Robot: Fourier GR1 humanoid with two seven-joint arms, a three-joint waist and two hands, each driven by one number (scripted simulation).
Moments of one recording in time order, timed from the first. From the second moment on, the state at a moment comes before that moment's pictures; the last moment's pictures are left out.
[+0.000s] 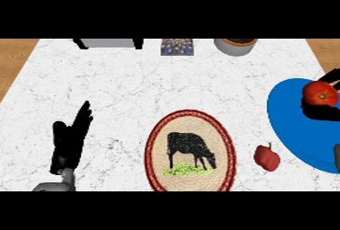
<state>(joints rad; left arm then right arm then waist) -0.02 0.13 -0.04 -1.49 -0.06 0.16 0.23 -0.28 -0.36 -0.23 -1.55 0.91 -0.11 0.33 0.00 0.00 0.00</state>
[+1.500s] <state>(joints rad) -0.03 0.13 0.00 -1.47 -0.07 0.13 0.22 -0.49 -0.55 -0.44 -0.69 0.63 0.09 -0.27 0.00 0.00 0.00</state>
